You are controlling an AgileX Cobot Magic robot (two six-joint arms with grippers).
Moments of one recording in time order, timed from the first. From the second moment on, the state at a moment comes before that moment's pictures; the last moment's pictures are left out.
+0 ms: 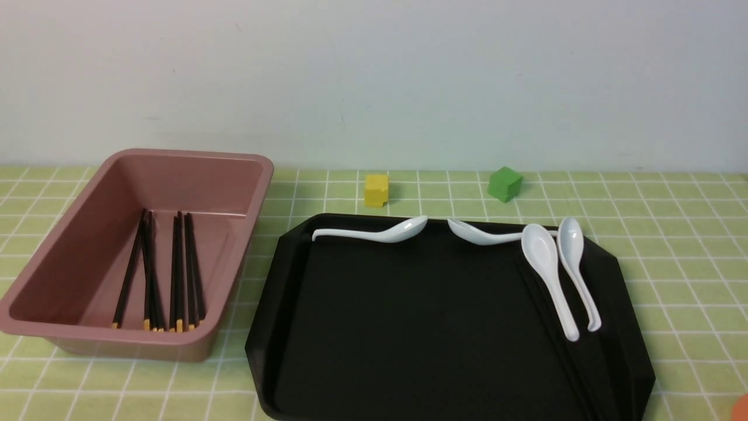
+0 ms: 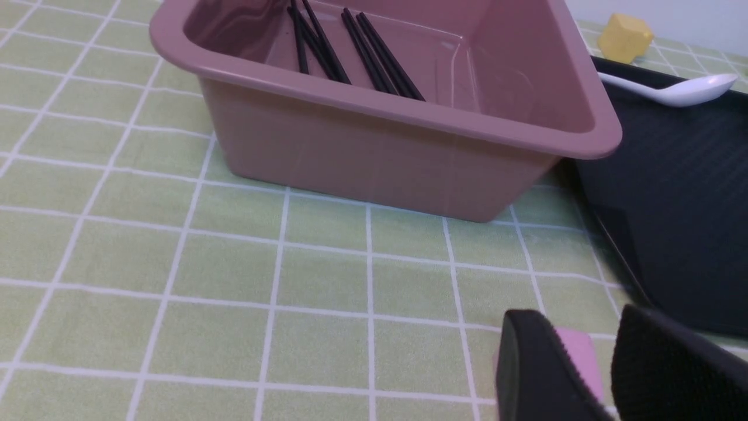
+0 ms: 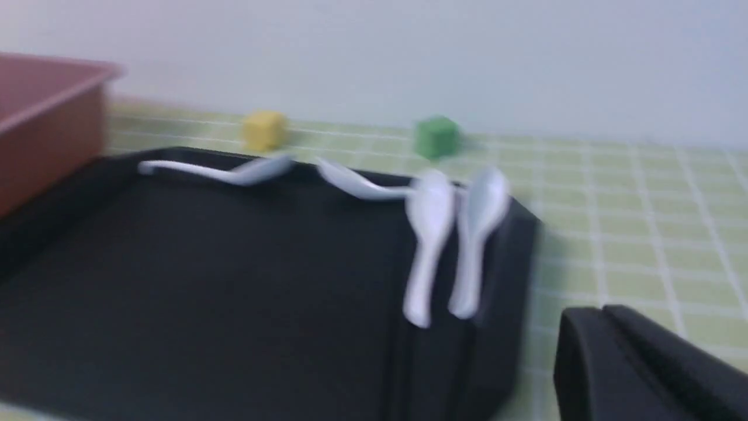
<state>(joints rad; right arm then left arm) 0.14 0.11 -0.06 0.10 0.21 0.00 -0.11 -0.01 0.03 -0.04 0.38 -0.23</state>
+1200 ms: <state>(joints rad) 0.09 -0.01 0.02 -0.01 0.37 0.11 -0.11 -0.01 0.03 -0.04 0.38 -0.23</state>
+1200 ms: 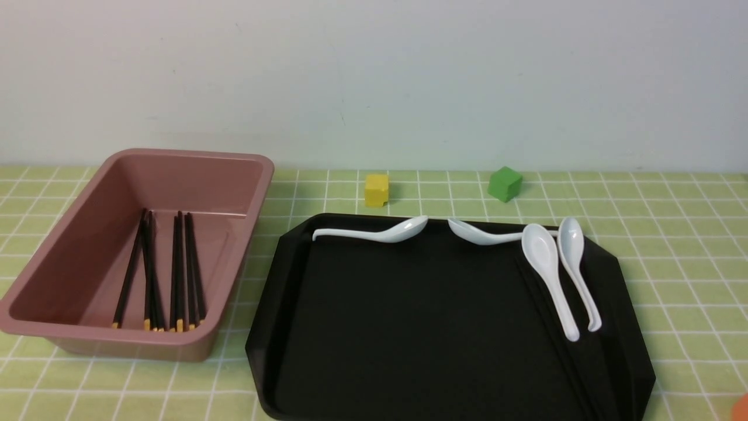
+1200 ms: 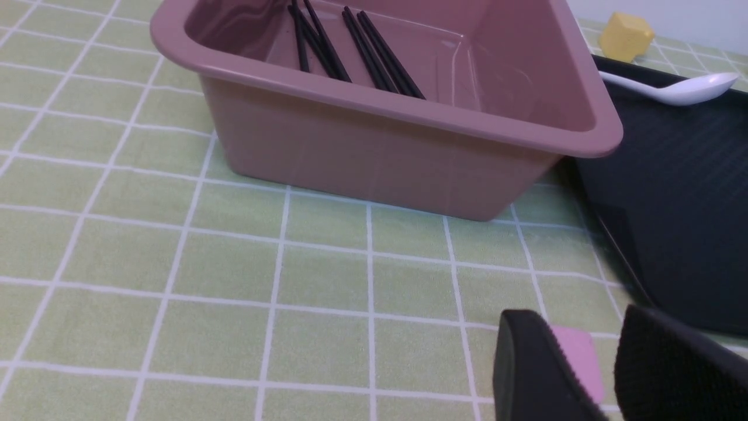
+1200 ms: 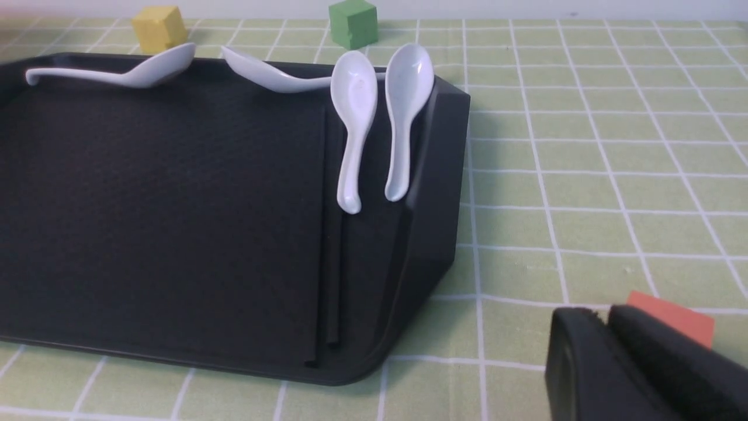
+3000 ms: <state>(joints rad) 0.09 -0.01 0.02 -0.02 0.37 0.11 -0.11 -0.01 0.03 -0.04 0.38 -0.23</state>
